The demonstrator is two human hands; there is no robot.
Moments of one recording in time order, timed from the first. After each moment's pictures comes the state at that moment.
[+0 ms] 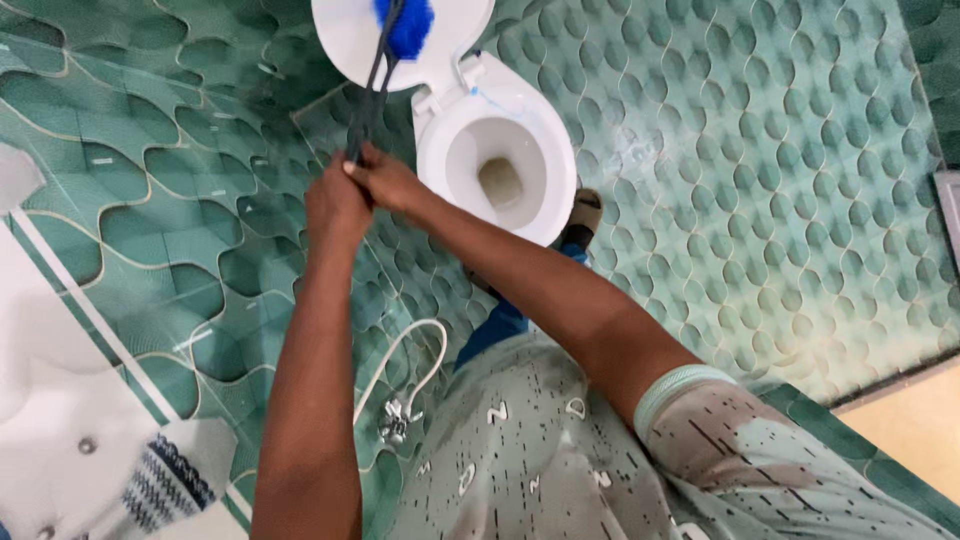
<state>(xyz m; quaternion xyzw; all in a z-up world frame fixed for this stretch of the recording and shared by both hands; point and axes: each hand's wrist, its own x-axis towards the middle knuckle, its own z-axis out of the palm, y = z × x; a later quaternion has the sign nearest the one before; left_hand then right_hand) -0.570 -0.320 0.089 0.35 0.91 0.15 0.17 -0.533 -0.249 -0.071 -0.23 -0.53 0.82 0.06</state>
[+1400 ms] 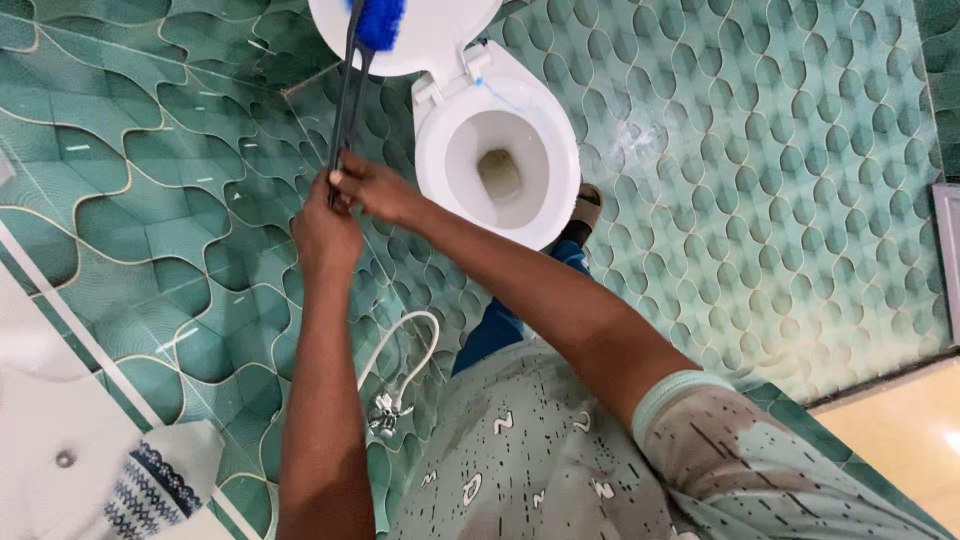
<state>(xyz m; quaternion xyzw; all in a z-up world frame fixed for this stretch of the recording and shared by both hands) -0.559 -0.353 0.069 0.23 0.92 0.26 0.17 -0.528 -0.252 -0.059 -0.22 -0.53 0.81 -0.10</state>
